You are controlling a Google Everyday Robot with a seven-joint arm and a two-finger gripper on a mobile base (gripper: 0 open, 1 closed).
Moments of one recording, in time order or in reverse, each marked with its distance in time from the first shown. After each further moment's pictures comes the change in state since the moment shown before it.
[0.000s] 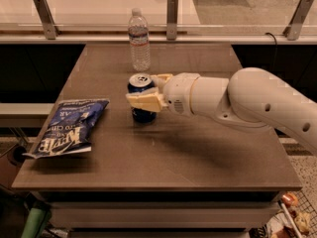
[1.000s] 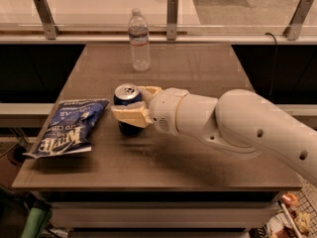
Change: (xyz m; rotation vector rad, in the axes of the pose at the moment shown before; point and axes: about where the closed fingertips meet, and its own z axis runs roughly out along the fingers) arm 0.004 0.049 0.006 0.024 -0.023 0.026
